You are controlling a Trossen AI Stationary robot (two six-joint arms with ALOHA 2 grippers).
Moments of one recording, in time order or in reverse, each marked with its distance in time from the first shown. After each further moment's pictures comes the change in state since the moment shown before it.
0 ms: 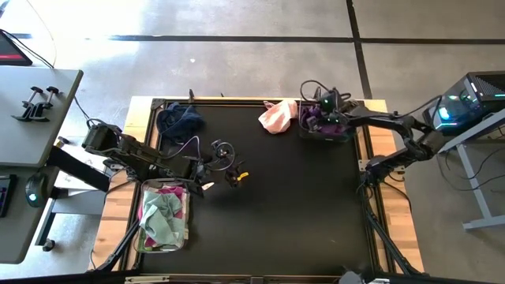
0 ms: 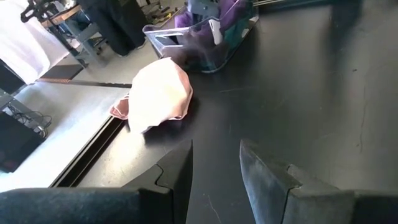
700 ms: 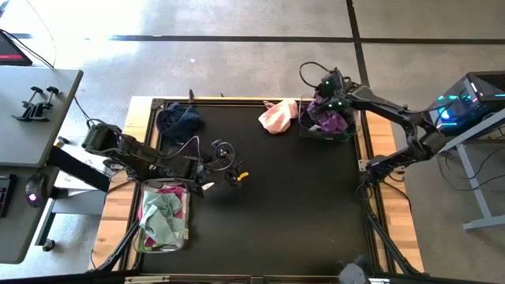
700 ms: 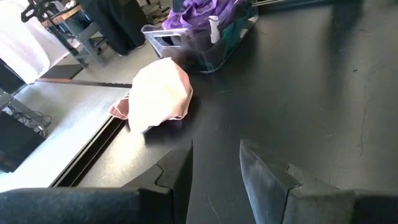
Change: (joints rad) left arm 0.000 0.000 0.000 0.000 0.000 -0.001; right arm -0.018 -0.004 0.323 -0.372 -0.127 -0.127
